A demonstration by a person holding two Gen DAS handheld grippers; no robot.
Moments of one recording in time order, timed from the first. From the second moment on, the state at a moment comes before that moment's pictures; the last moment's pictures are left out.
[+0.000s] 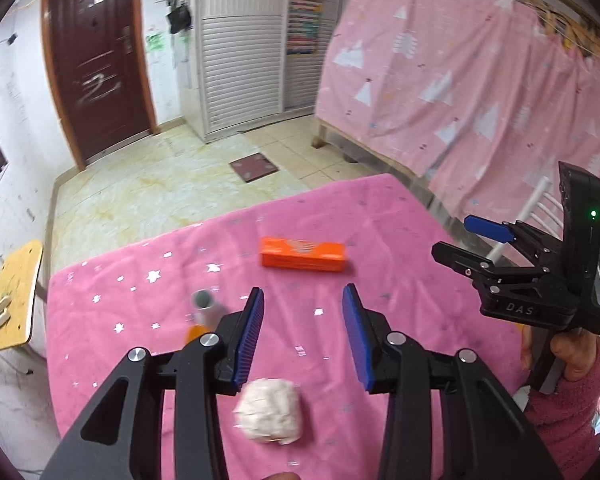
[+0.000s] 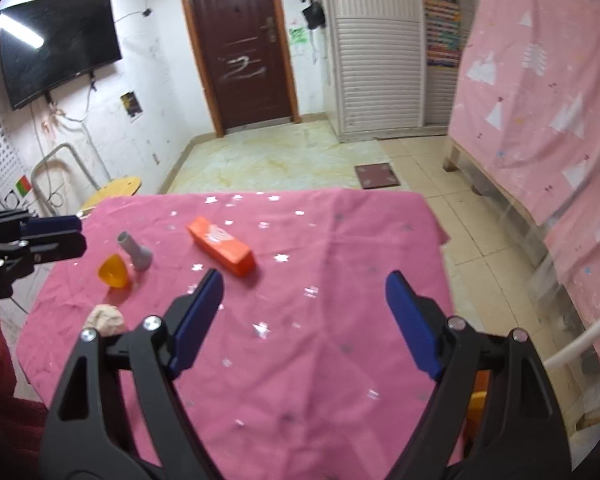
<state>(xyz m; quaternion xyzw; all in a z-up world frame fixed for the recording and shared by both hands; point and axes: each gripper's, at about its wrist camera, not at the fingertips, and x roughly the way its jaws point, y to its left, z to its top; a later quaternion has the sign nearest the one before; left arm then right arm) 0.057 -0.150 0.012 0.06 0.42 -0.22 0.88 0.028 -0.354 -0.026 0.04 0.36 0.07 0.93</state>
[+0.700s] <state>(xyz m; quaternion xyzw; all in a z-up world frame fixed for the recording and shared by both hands) 0.093 -0.099 -0.069 0.06 0.49 -0.18 0.85 0.104 -0.280 -0.061 0.01 0.42 0.13 0.90</state>
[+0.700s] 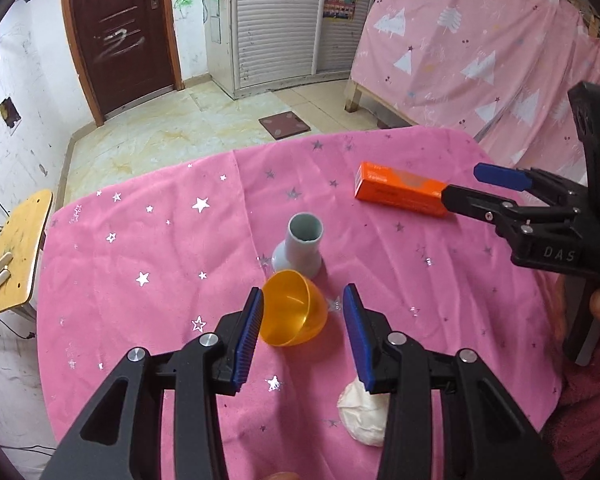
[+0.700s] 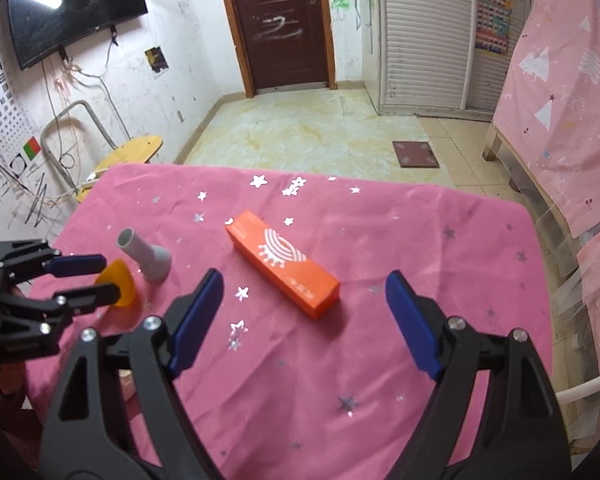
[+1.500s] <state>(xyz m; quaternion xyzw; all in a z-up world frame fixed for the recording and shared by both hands) 0.085 -0.089 -0.082 0.05 0.49 -0.19 0.85 0.136 -0.243 -0.088 -0.04 0.46 0.14 0.87</state>
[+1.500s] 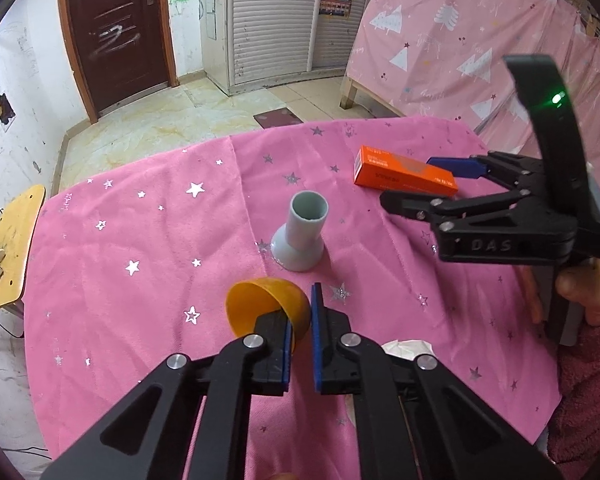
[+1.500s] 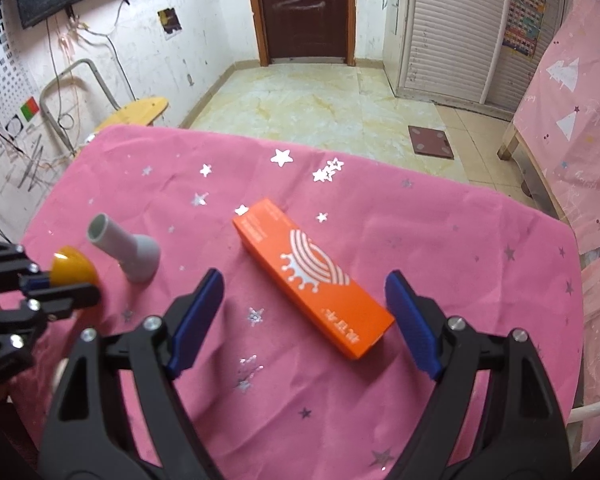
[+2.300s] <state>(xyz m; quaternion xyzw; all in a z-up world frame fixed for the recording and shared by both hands) 0.062 -0.088 -0.022 0.06 0.44 -0.20 0.88 0.084 -0.273 -0.055 -0.02 0.40 0.12 0.91</state>
